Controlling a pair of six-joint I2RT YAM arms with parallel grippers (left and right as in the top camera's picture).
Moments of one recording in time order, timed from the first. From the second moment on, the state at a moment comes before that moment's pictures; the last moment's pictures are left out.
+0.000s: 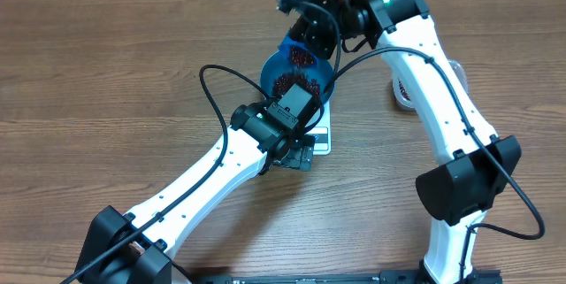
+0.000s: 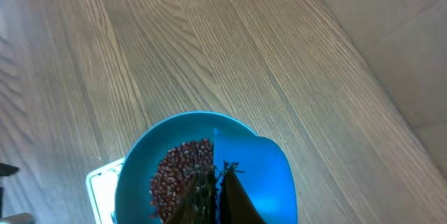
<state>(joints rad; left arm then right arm) -0.70 1.62 1.26 -0.99 -0.12 -0.51 0.40 2.06 2.18 -1.07 -0.42 -0.64</state>
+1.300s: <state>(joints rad) -0.70 1.62 1.26 -0.99 -0.12 -0.51 0.45 2.06 2.18 -1.12 -0.31 -0.66</state>
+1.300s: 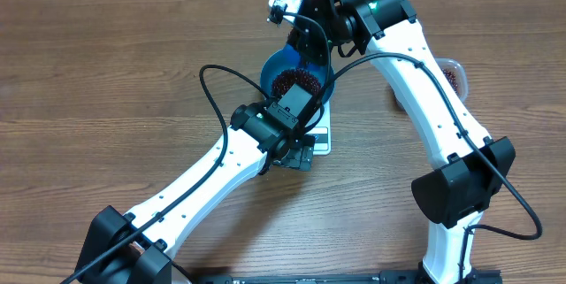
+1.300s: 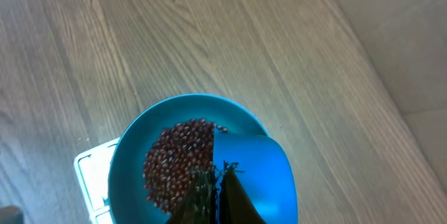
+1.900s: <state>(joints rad) -0.70 1.62 1.26 -0.99 -0.12 -0.51 0.47 2.06 2.18 -1.11 -0.24 -0.63</state>
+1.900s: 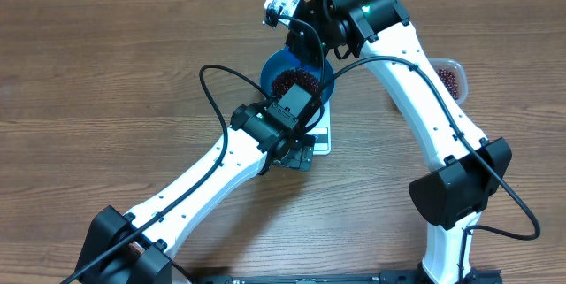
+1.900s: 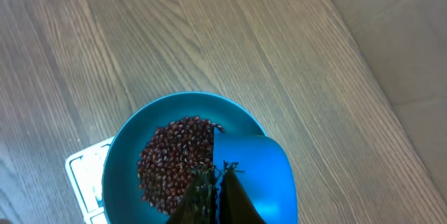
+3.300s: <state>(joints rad) -0.70 1.62 1.26 -0.99 -0.12 -0.51 0.37 2.06 2.18 -1.08 -0.42 -0.23</state>
